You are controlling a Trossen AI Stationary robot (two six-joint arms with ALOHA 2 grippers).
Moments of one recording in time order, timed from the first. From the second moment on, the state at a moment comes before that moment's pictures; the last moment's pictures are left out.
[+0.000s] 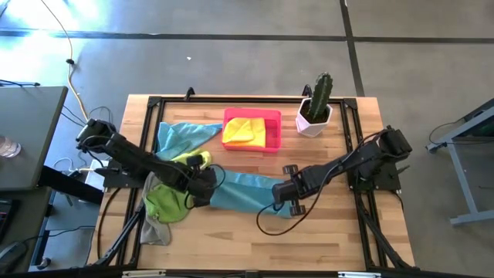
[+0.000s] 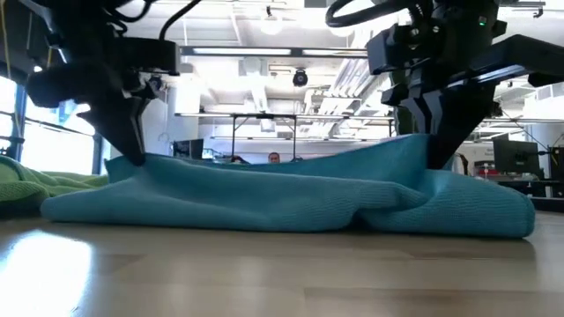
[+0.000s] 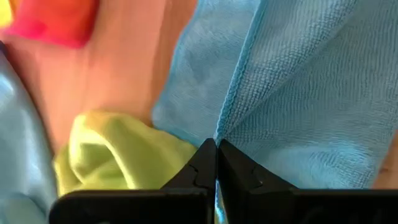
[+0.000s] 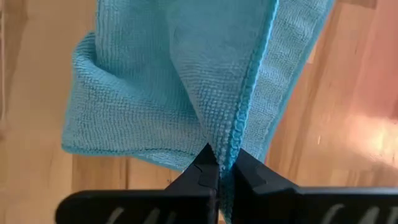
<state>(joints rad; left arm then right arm) -0.25 1.48 0.84 -0.72 -0.42 -0.48 0.33 1.70 1.12 -0.81 0.14 0.16</state>
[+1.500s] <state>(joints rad) -0.09 1.60 0.86 -0.58 -0.38 -0.01 0.40 1.74 1.11 -0.76 0.08 0.77</state>
